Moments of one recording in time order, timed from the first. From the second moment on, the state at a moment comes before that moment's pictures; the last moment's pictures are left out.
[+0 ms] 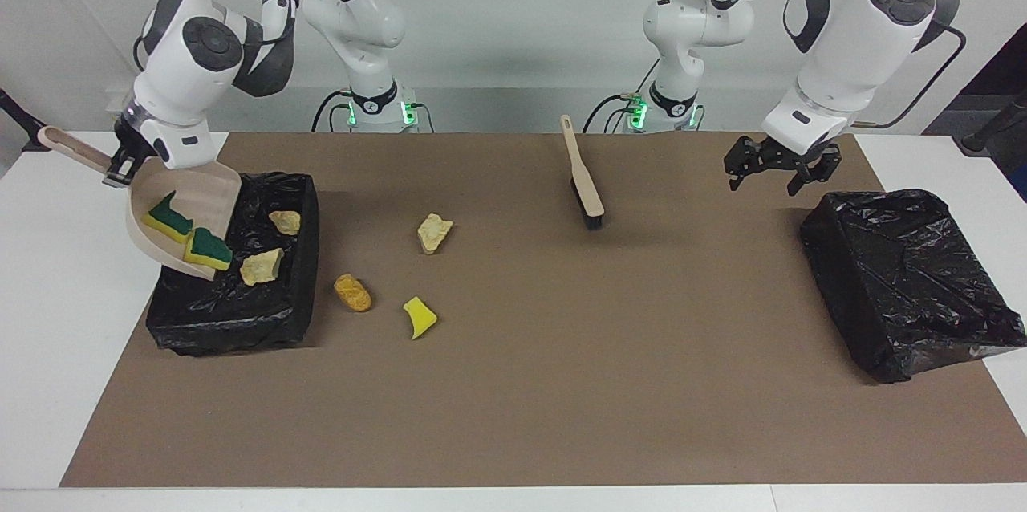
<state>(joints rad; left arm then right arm) -0.06 0.03 -0.07 -1.70 0.00 1.68 0.04 -0.27 -0.08 0.23 -2.03 -1.02 1.84 -1.25</state>
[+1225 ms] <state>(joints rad) -0.05 0.03 -0.07 -1.70 0.00 1.68 0.04 -0.14 -0.10 0.23 -1.89 -1.03 1.60 -1.21</state>
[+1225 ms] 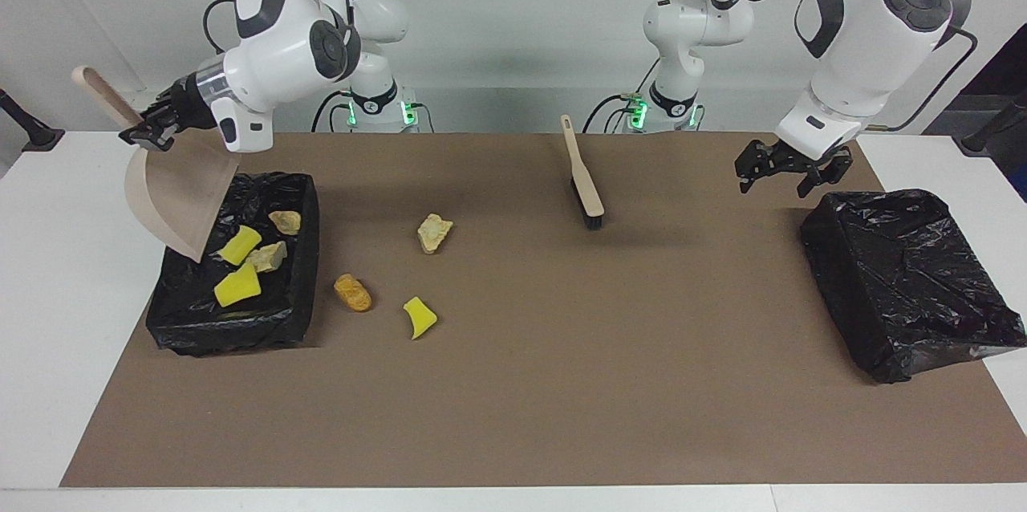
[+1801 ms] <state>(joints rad) -0.05 0.03 -0.07 -1.70 0.00 1.68 0.04 -0.12 -0.07 0.25 -1.78 -0.61 1.59 -0.76</state>
